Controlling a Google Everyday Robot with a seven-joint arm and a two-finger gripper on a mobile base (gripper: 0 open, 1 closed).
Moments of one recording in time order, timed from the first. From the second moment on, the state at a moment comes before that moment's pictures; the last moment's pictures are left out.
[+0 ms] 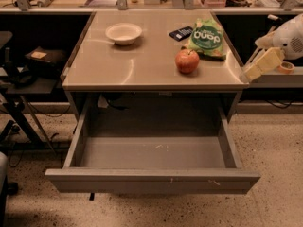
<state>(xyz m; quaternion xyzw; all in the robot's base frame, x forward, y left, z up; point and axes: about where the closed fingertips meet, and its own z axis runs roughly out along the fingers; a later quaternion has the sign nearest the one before) 0.615 -0.282 0.902 -0.45 0.82 0.15 0.32</state>
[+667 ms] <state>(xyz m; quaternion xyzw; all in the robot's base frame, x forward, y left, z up) 0.612 -0.272 0.898 -0.45 0.80 0.18 0.35</state>
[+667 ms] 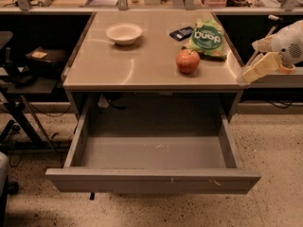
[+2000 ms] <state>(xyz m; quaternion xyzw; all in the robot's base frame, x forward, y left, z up) 0.711 -0.206 0.928 -0.41 0.74 0.22 0.48</state>
